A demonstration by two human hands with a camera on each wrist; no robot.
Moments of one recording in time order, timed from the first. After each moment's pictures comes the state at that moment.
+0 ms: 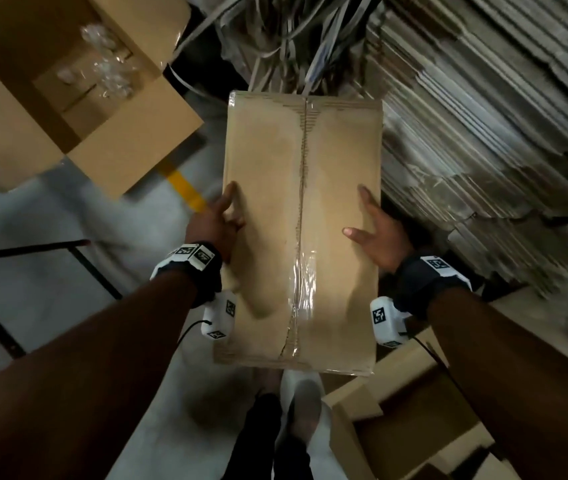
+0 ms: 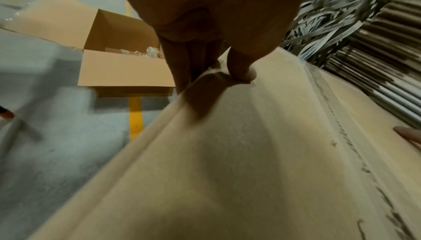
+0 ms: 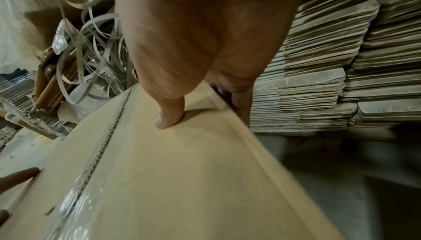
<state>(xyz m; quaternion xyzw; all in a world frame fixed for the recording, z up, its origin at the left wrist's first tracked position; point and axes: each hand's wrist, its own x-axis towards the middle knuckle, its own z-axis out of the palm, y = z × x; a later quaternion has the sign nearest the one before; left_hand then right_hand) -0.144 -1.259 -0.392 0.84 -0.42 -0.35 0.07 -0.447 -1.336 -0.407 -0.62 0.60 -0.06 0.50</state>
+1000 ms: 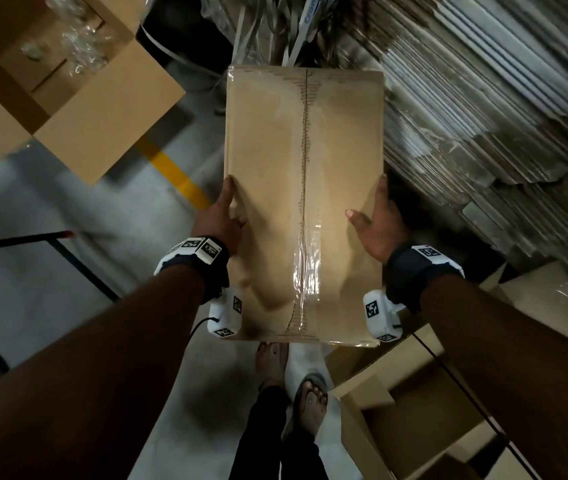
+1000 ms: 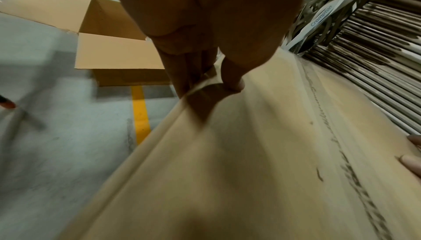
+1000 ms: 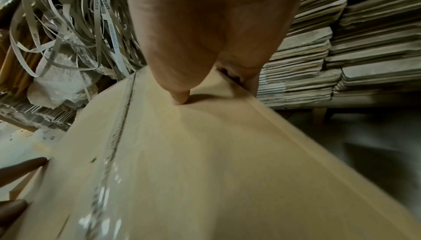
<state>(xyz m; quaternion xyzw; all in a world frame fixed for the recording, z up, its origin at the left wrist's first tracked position) -0.165 -1.246 -0.454 0.82 -0.42 -0.39 0.02 -0.444 -1.310 -0.481 -0.60 0.69 -0.02 0.41</state>
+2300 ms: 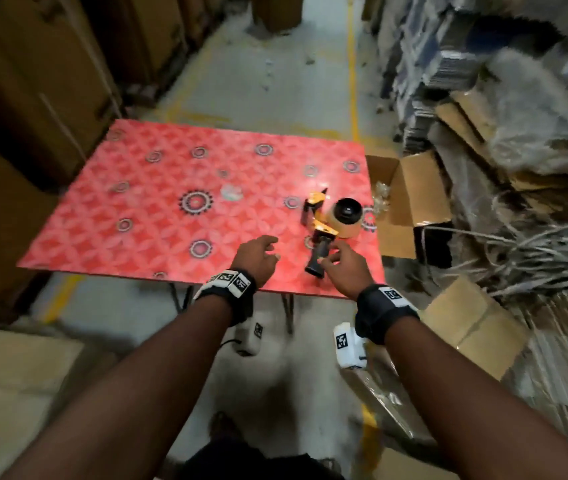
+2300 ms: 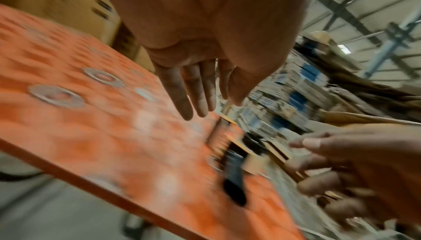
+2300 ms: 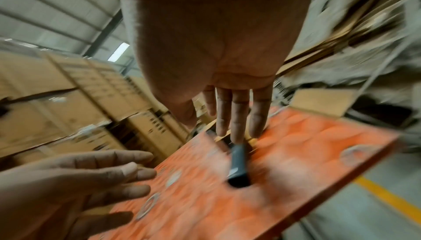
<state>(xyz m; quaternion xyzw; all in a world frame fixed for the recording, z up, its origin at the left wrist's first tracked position) -0.008 -0.717 -0.044 0.90 -0.18 -0.19 0.35 -0.111 -0.900 -0.039 -0.86 0.28 0.02 0.43</state>
